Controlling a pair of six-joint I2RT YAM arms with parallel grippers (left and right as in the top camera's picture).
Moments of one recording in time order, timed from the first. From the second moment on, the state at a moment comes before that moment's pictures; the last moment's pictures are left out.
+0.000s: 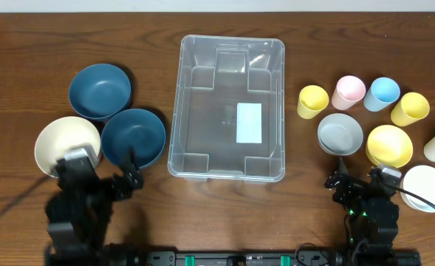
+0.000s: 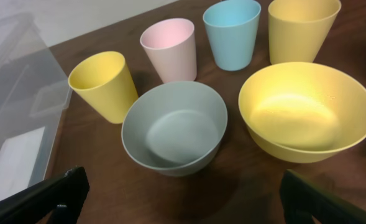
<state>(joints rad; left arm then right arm) 0.05 0.44 0.73 -0.74 0.01 -0.27 0.00 0.05 0.14 -0.49 0.17 0.36</state>
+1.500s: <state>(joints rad) 0.85 1.73 1.30 -1.05 0.26 -0.29 0.00 0.05 0.14 -0.49 0.17 0.36</state>
